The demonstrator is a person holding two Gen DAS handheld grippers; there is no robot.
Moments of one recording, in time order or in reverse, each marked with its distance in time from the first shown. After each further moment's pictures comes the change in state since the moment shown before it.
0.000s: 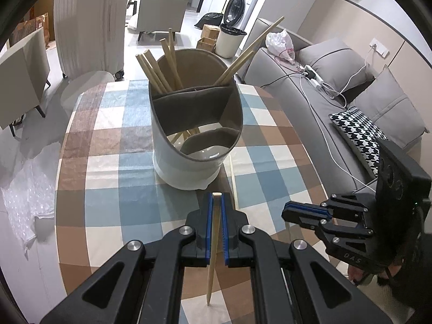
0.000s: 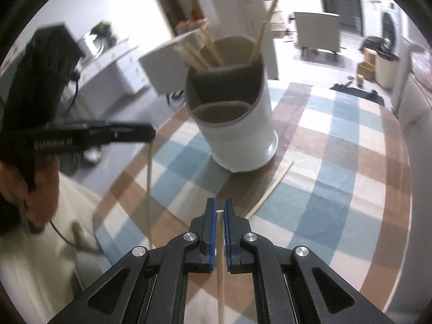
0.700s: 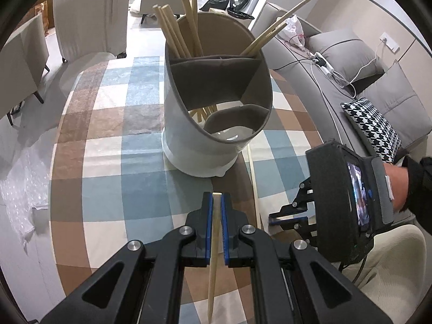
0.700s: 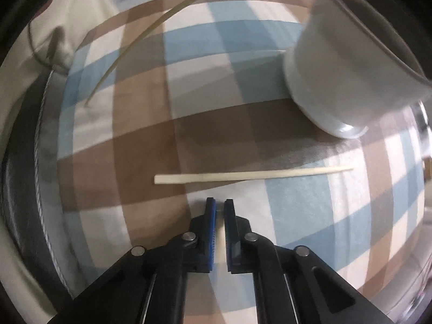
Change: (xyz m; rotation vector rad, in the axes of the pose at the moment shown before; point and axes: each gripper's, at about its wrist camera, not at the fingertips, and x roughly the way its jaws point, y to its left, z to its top) left arm 0.028 0.020 -0.003 -0.013 0.084 0.013; right arm 0.123 0.025 -0.021 -0.808 0.623 0.013
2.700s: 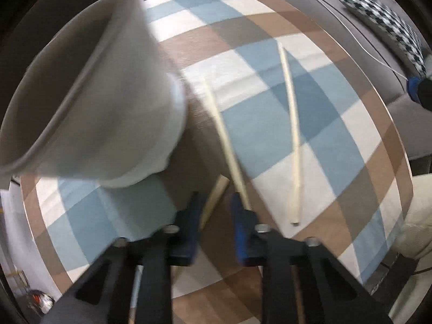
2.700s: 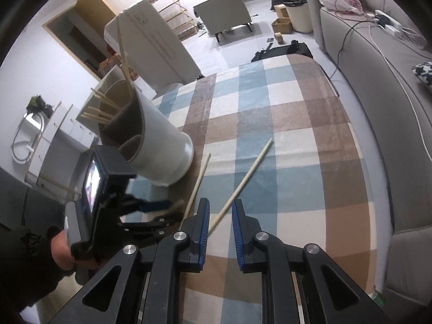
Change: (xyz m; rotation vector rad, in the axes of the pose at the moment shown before) left arm 0.127 -0.064 0.000 0.377 0.332 0.169; right arm -0.110 -0.043 -0.152 1.282 -0.572 -0.003
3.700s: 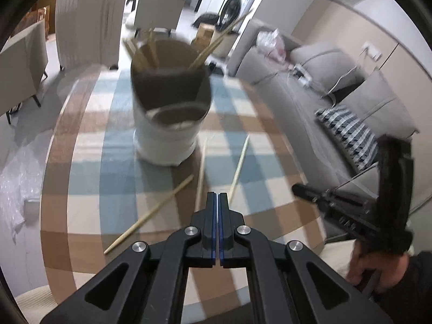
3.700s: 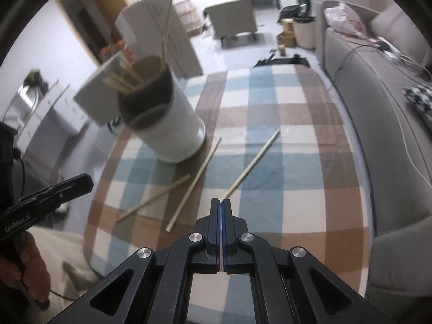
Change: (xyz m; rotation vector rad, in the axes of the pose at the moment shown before) left arm -0.129 0.020 -0.075 -0.386 -0.396 -0.196; right arm -0.008 0.048 -0.038 -0.147 0.002 -0.114
